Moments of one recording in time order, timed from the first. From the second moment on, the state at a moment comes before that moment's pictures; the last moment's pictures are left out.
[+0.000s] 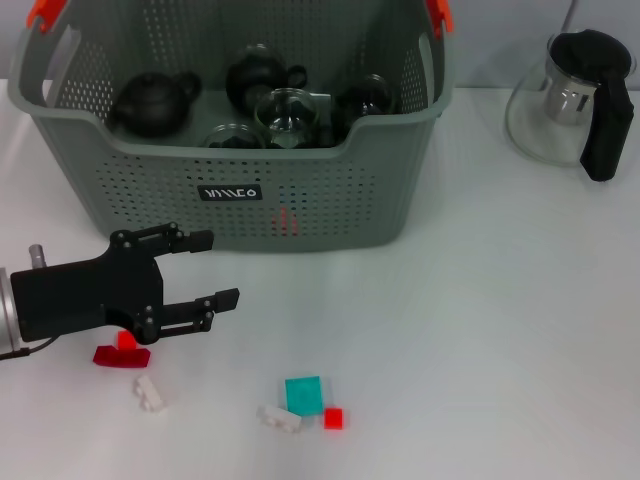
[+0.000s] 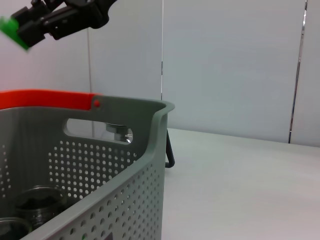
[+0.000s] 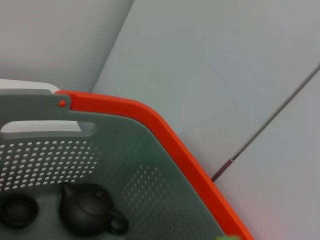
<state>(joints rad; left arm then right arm) -0.43 -2.13 0.40 0.75 2.17 1.73 -1.04 1.01 2.10 -1.49 -1.20 -2.65 -0.88 2.44</state>
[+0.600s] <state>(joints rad) -0.42 -2.14 0.39 0.75 2.17 1.74 -1.04 0.85 2.10 -1.45 -1.49 -2.48 -1.09 2.41</state>
